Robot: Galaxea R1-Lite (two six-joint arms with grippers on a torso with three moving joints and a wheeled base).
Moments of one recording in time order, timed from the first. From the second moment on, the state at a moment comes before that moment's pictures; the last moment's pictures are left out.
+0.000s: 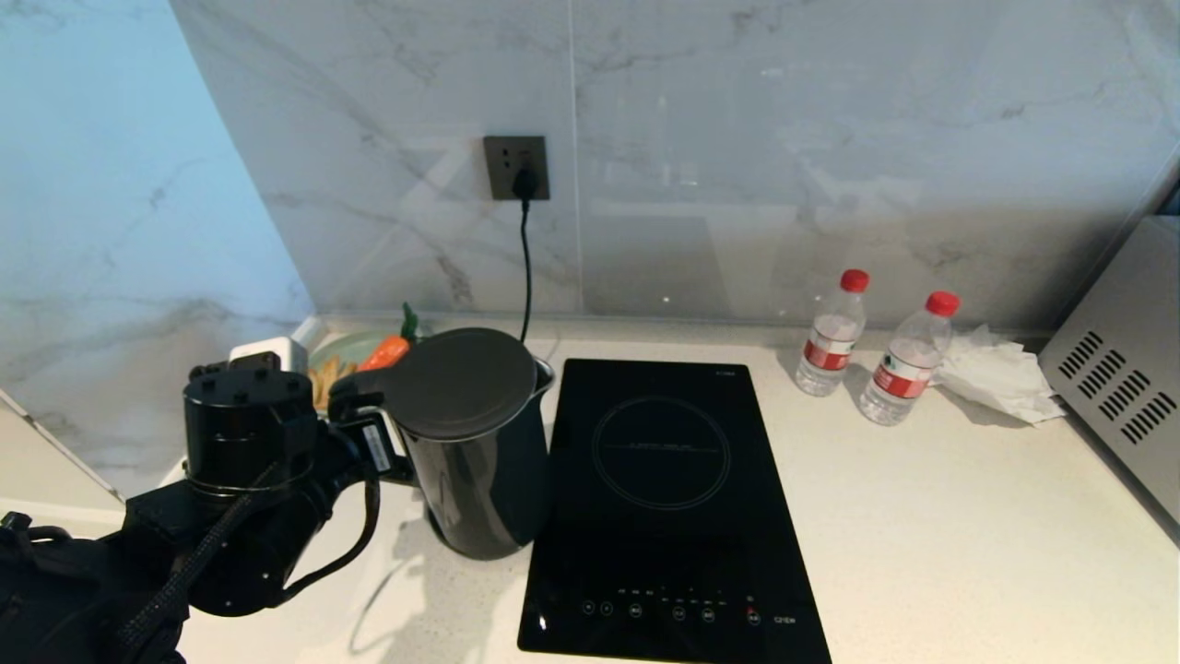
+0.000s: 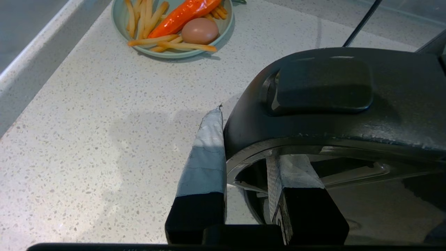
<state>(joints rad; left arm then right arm) -0.46 1.65 -0.51 -0.84 0.58 -0.34 0.00 0.00 0.00 -0.01 0.00 -0.01</state>
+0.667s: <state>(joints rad) -0.37 1.66 -0.52 -0.83 0.57 -0.34 0.00 0.00 0.00 -0.01 0.00 -0.01</state>
